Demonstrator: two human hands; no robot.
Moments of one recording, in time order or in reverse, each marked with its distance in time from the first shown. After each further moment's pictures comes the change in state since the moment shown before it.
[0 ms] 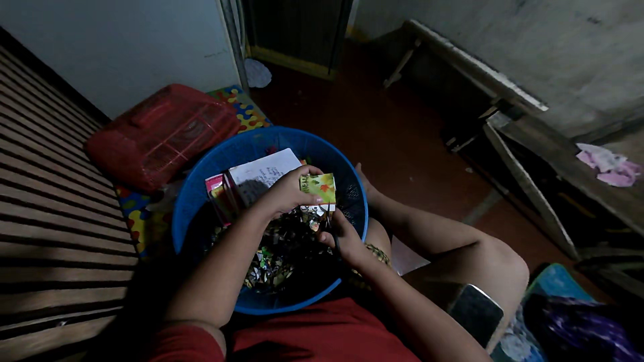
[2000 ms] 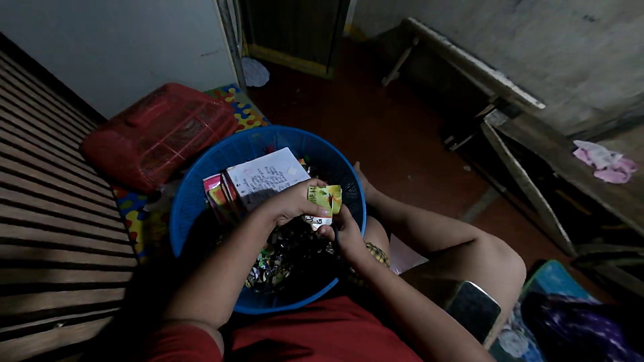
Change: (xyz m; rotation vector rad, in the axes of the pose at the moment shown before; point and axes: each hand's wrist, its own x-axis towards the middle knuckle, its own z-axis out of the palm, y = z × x) left_hand 0.002 -0.010 0.012 -0.100 -0.201 -0.162; right_hand 0.000 -0.002 0.004 0.035 0.199 0.037
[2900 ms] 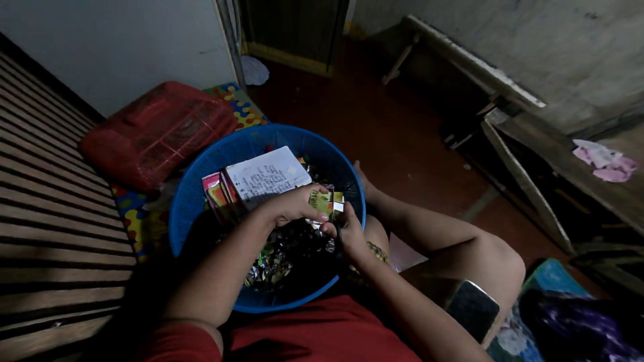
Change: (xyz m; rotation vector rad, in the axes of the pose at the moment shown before) left_hand 0.001 -0.001 0.002 0.134 -0.069 -0.073; right_hand -0.001 -0.002 -0.002 0.078 0.051 0.015
